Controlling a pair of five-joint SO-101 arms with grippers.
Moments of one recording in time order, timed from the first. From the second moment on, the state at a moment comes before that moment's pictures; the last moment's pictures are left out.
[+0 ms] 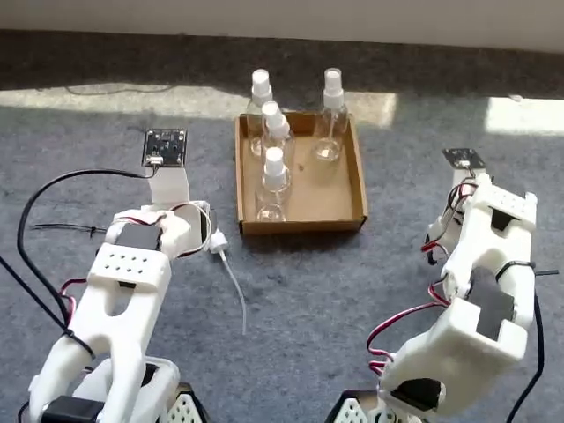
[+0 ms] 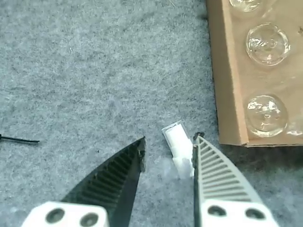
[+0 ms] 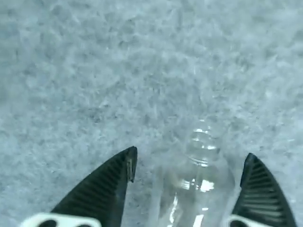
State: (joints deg) left arm 1.0 -32.0 54.1 42.2 12.6; right arm 21.3 12.5 15.2 67.1 34.1
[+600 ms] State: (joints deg) left arm 1.0 -32.0 55.5 42.1 12.6; right arm 22.1 14.0 14.5 67.8 34.2
